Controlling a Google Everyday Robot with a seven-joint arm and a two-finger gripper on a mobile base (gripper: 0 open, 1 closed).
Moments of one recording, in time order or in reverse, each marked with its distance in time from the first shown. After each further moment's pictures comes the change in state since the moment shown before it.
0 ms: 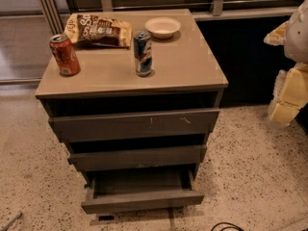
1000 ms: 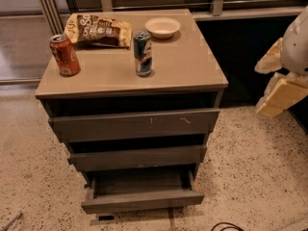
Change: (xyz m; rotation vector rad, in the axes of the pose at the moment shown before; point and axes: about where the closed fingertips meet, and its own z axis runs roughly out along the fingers) arm 0.001 0.006 0.014 0.000 -0.017 0.005
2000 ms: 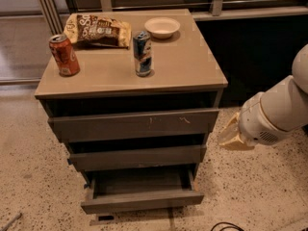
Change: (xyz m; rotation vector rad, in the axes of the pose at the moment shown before) arm 0.004 0.059 0.145 -0.124 -0.167 0.047
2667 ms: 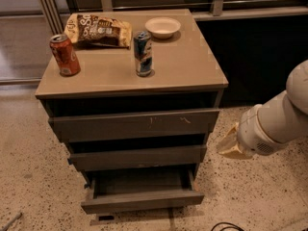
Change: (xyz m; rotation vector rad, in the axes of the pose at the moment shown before) arm 0.013 0.005 0.025 -0.002 0.004 -0.009
